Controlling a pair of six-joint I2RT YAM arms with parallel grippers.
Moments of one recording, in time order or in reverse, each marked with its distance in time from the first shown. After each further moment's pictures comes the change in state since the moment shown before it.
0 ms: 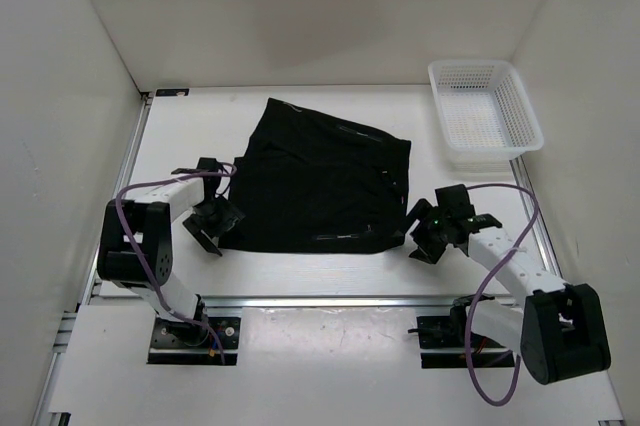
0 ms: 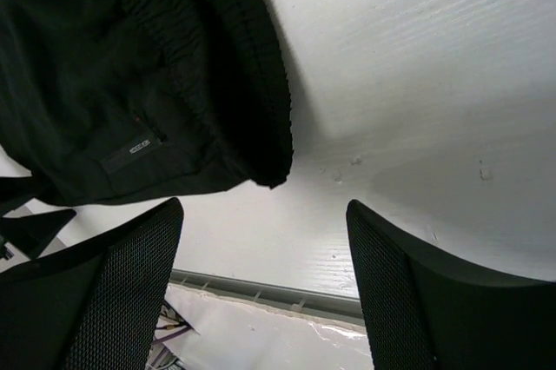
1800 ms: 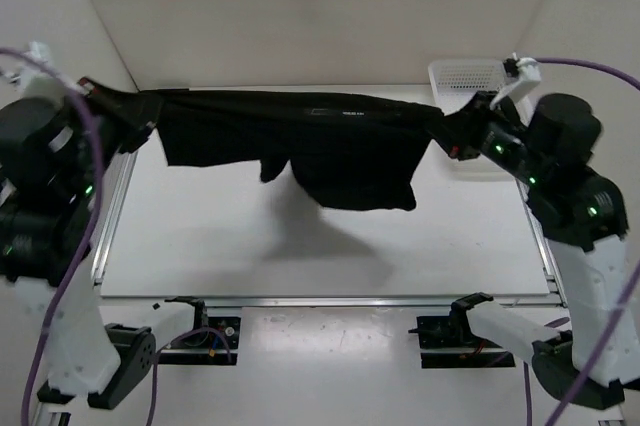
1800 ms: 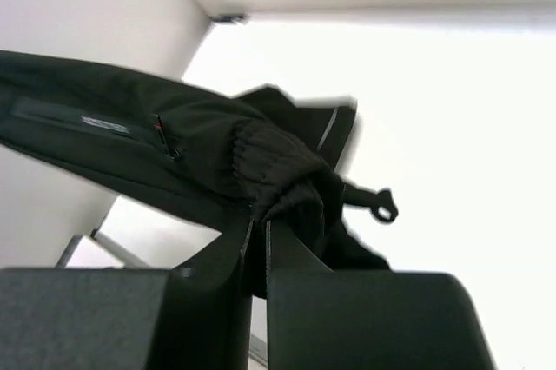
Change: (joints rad) left arm 0.006 -0.454 1.242 -0.290 -0.006 0.171; right arm 0.113 -0.043 1.150 -0.328 0.025 -0.521
